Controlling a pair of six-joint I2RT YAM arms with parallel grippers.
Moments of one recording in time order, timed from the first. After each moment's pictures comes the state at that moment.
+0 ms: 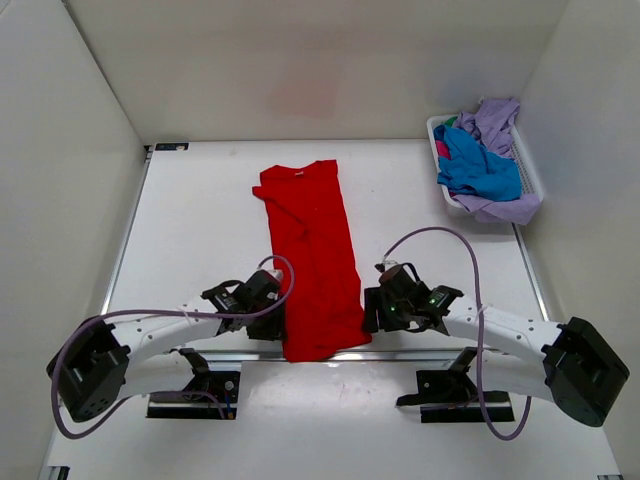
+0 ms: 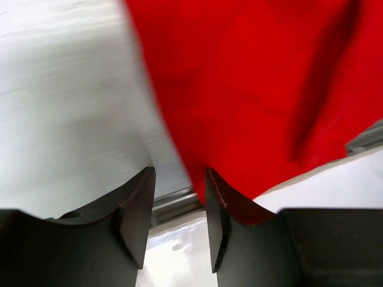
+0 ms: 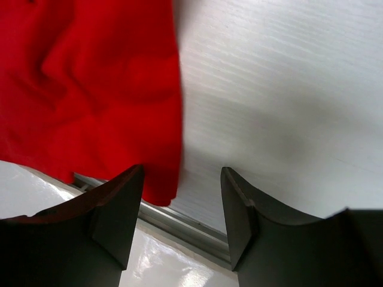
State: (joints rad) left arm -0.83 1.13 0.49 -0.50 0.06 -0.74; right arm 0.81 1.10 0.47 -0.38 -0.06 0.64
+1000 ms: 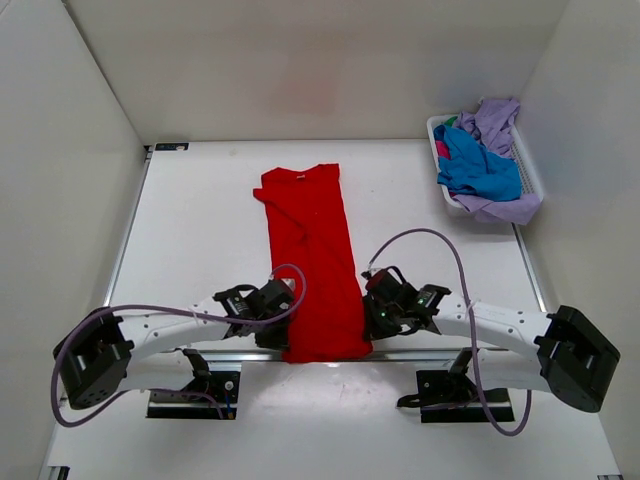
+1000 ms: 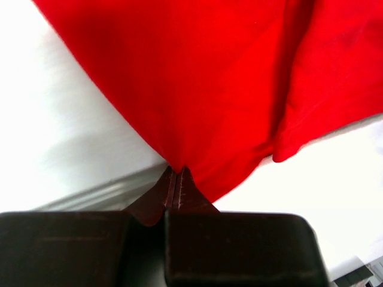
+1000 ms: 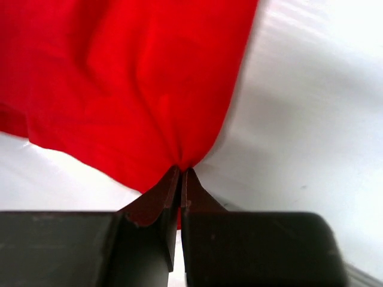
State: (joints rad) left arm -0.99 1.19 0.53 -0.50 0.06 -0.85; right arm 0.91 1.18 0.53 -0.42 -0.10 0.68
